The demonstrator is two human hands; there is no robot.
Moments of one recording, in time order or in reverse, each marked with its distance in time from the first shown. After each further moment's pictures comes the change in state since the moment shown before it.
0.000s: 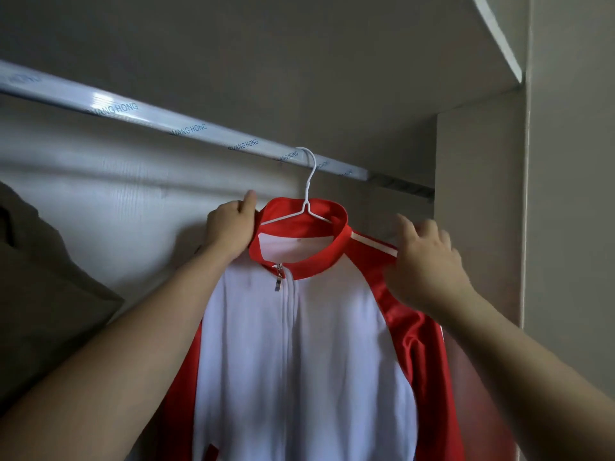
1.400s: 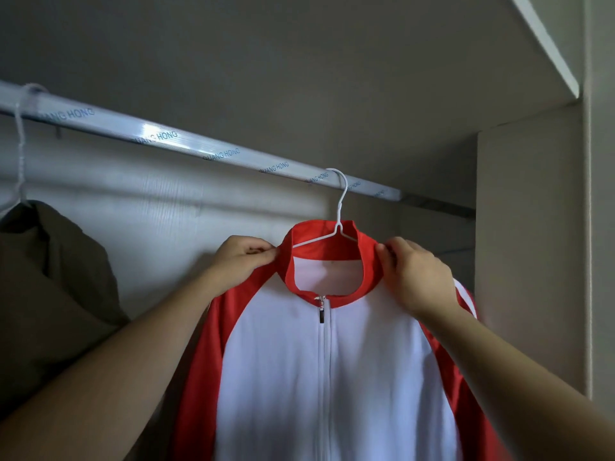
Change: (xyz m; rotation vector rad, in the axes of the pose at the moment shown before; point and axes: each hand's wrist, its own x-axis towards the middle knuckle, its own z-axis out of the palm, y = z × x) left_hand -0.006 -0.046 -0.030 -0.390 -0.392 0.072; right_hand 0.065 -0.010 0.072 0.219 0.269 -0.218
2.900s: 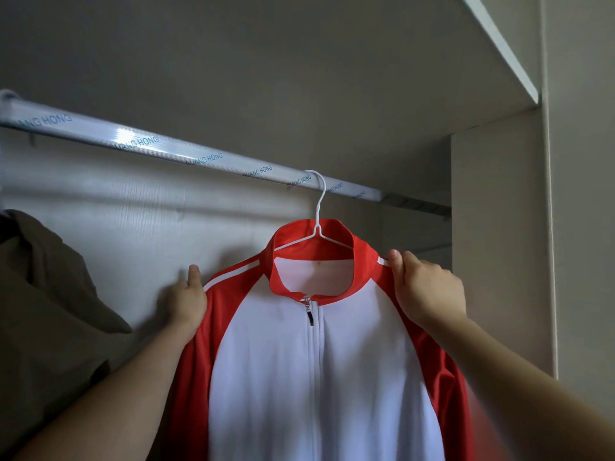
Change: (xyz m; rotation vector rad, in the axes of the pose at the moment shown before) left_hand -0.016 -0.101 -0.008 0.228 0.608 -0.433; right_hand -0.021 0.036 -0.003 -0.262 0.062 0.084
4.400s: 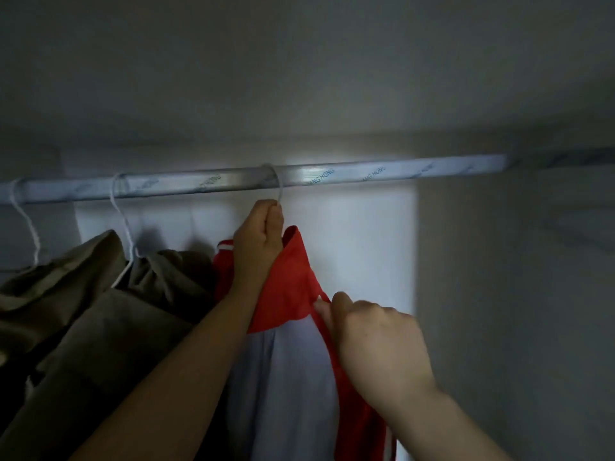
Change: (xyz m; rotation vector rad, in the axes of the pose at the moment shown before) left_hand -0.072 0.165 -0.094 0.150 0.127 0.542; right_hand -0.035 -0.152 -0.080 0.468 -0.240 -0.391
